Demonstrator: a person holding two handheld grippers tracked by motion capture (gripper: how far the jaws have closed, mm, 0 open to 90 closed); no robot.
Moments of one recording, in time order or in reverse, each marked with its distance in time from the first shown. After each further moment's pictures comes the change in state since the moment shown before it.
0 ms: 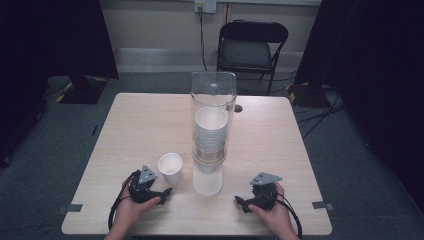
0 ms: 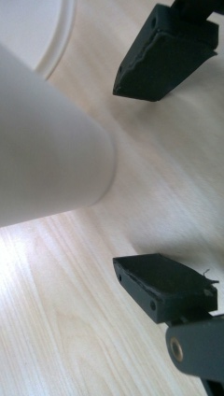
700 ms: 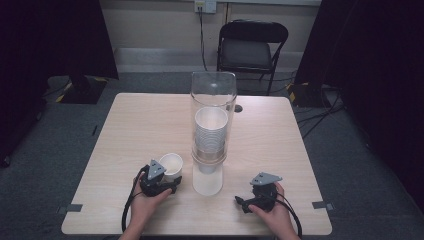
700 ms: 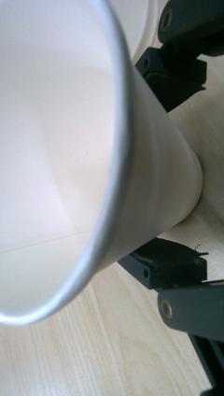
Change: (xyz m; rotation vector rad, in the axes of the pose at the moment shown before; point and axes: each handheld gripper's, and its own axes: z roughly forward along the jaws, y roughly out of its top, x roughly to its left) left arm -0.017 0.027 0.024 -0.144 0.046 -0.064; right arm 0.000 0.000 0.000 0.000 0.003 0.003
